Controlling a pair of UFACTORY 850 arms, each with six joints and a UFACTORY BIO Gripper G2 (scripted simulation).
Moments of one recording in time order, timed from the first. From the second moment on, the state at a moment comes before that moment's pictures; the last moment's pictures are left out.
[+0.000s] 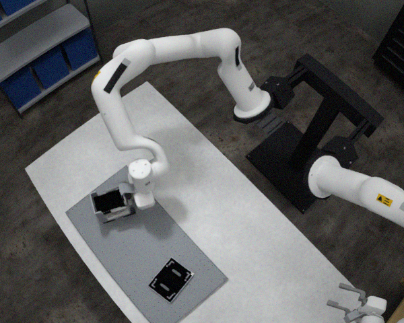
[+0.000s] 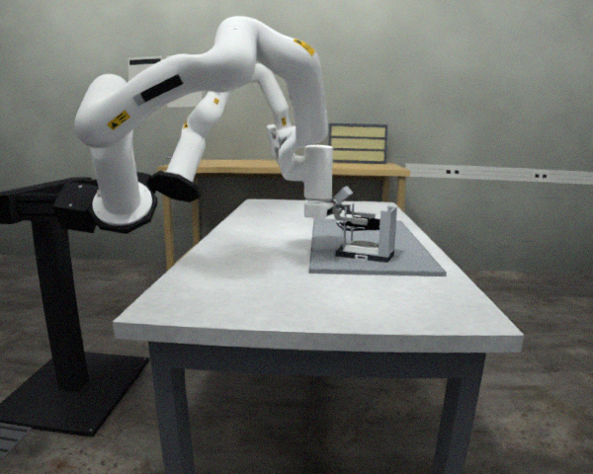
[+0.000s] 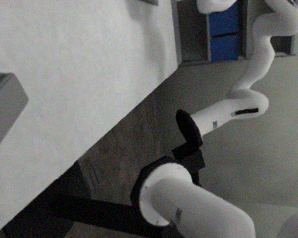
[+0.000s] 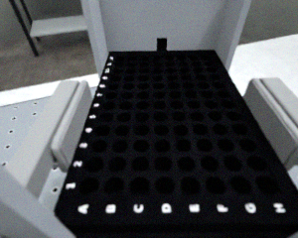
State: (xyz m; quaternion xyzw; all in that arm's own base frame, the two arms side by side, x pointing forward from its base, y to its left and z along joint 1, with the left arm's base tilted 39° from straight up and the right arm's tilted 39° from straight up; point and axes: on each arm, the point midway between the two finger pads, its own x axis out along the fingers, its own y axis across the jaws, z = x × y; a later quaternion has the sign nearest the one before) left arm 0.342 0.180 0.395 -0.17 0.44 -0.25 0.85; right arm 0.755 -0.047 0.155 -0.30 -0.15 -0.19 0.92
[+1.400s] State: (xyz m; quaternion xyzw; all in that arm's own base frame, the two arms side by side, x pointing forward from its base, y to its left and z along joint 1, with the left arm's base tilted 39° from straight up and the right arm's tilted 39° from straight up) left arm 0.342 0.180 0.395 -0.17 0.44 -0.25 0.85; right arm 0.746 -0.008 0.204 -0.30 -0.15 -0.19 0.92
